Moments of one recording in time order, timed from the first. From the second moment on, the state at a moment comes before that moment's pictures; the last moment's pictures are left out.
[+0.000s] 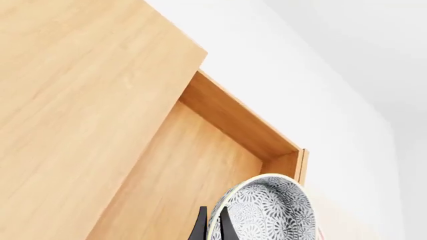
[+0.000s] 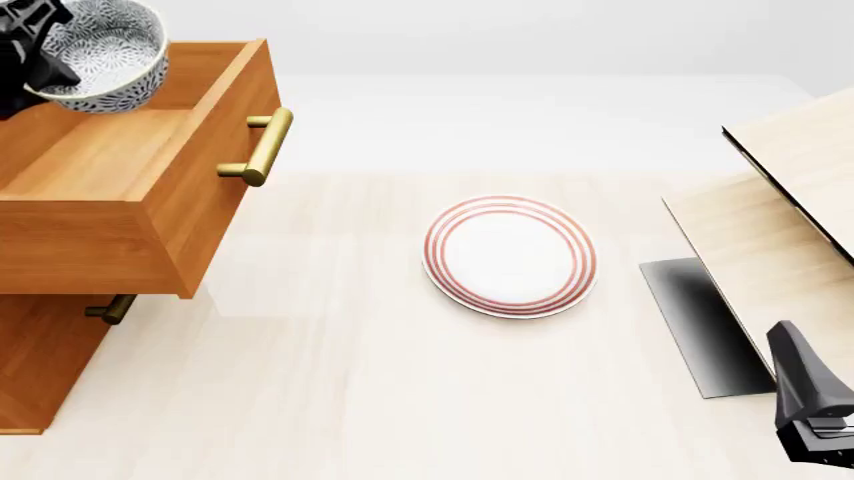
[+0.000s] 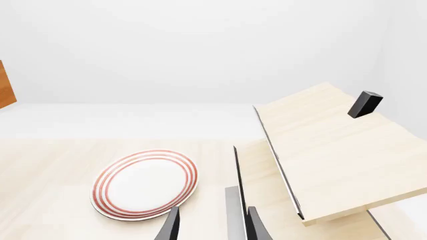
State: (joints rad) left arm 0.08 1.24 -1.26 0.63 -0.63; right arm 0.00 0.00 -0.03 0.02 0.00
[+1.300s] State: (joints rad) left arm 0.14 1.43 -1.18 0.45 -0.68; right arm 0.00 0.00 -0.03 0.02 0.00
